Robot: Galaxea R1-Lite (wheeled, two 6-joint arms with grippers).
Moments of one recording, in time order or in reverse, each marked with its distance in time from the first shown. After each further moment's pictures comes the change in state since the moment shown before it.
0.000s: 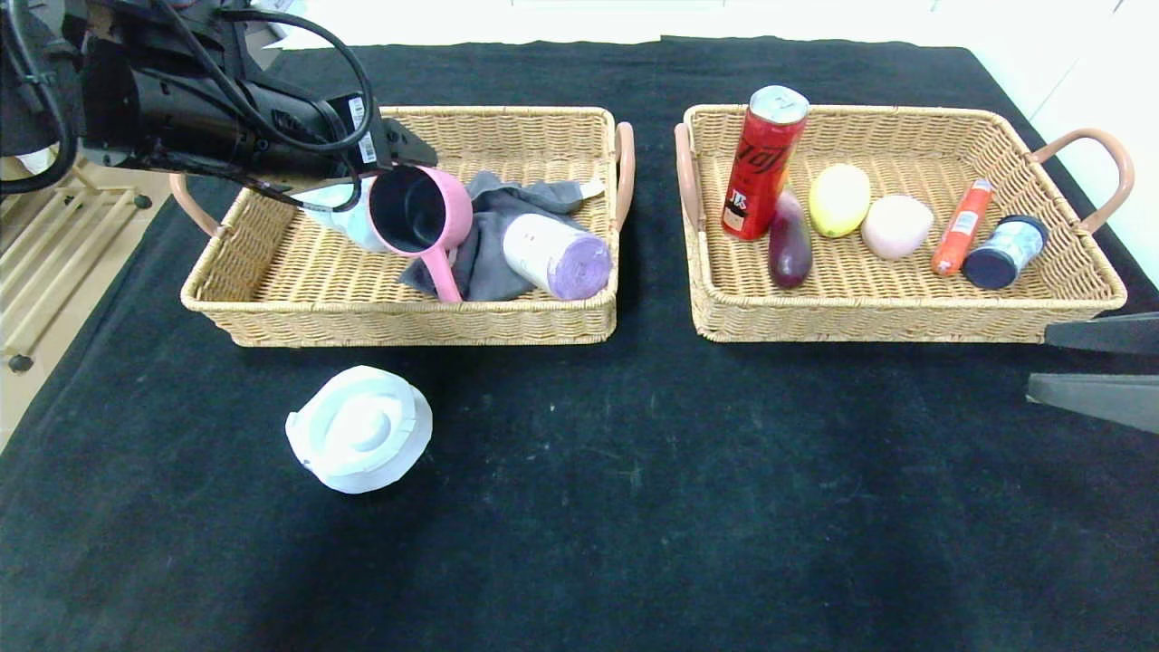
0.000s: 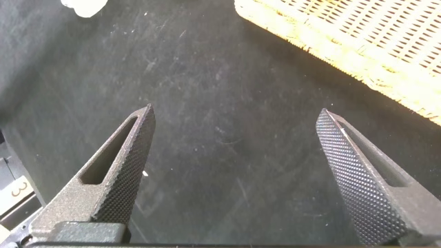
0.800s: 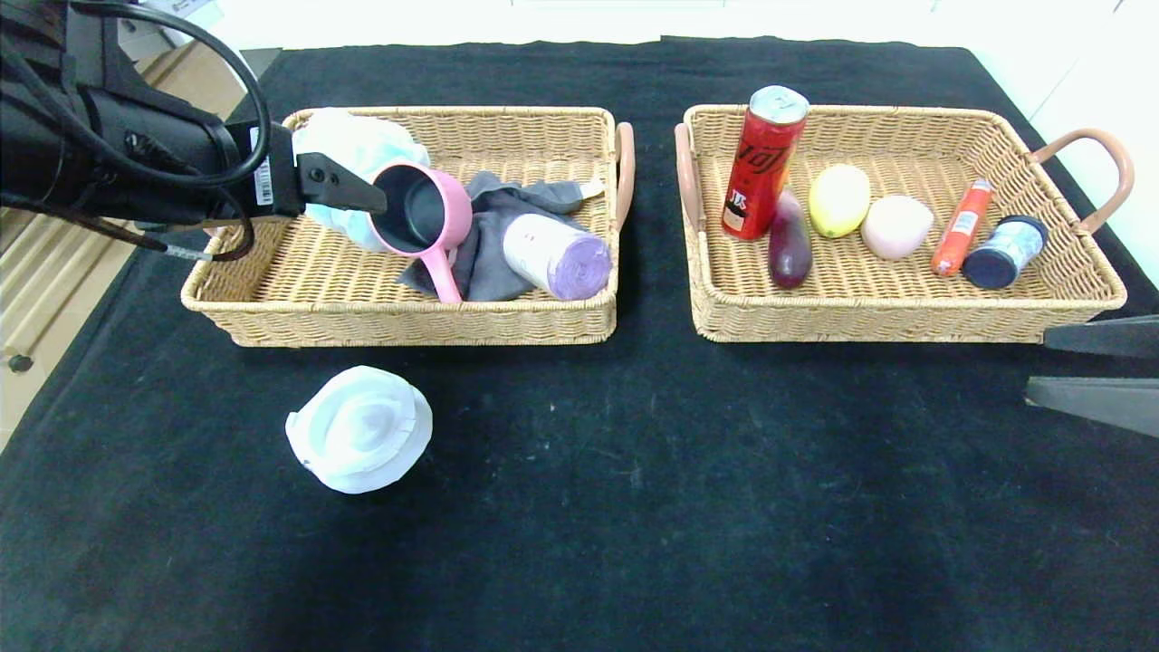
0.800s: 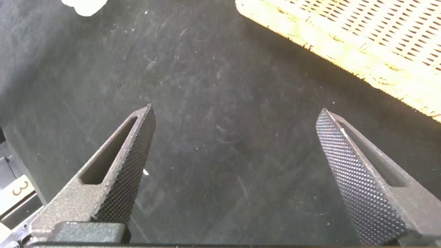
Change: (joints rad) left arm 0.001 -0.251 0.238 0.140 -0.003 0.091; right arm 0.001 -0.001 0.005 0.002 0.000 0.000
